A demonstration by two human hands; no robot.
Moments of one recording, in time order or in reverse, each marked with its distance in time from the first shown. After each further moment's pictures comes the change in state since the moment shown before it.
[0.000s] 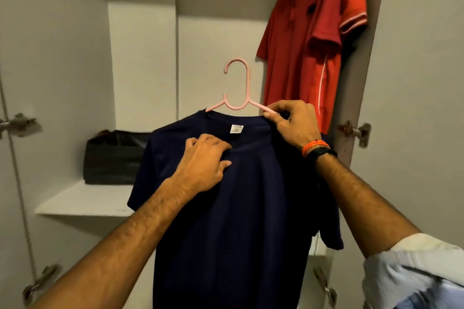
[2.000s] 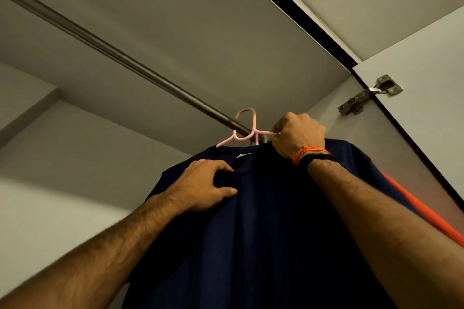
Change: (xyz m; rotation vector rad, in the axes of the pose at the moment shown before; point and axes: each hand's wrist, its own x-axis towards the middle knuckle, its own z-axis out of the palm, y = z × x) left_hand 0.652 -0.062 -0.019 -0.629 0.593 0.438; right_hand 0.528 0.028 -0.082 -1.075 0.708 -0.143
